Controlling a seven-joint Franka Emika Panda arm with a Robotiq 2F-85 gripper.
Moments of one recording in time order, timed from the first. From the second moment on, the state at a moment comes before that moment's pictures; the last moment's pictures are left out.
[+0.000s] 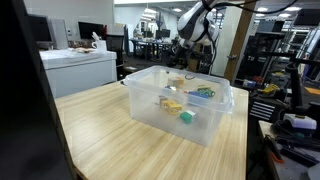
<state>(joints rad) -0.35 0.42 -0.13 -1.98 0.40 2.71 -0.26</state>
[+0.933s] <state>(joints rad) -0.36 0.51 -0.12 -2.00 0.37 2.71 -0.25</state>
